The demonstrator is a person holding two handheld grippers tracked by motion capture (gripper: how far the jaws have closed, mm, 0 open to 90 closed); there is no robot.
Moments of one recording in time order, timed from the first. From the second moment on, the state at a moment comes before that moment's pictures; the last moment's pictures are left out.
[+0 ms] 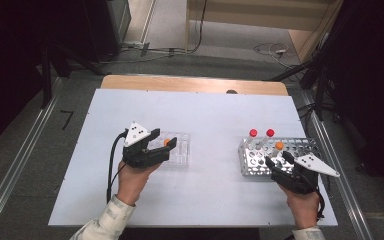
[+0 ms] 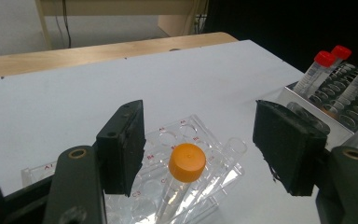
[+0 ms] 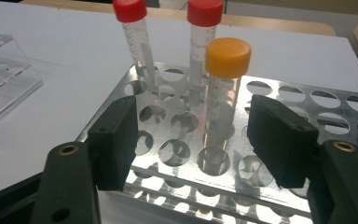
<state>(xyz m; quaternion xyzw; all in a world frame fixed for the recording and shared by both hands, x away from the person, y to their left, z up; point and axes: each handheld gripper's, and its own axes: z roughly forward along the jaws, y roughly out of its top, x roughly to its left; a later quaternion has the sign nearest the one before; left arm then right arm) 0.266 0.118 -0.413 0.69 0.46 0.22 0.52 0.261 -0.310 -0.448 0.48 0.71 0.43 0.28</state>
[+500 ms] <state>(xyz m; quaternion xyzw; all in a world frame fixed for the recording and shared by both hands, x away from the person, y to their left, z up) 0.265 0.115 -0.413 0.69 0.45 0.21 0.52 0.281 -0.311 -0.456 0.50 0.70 0.42 0.30</state>
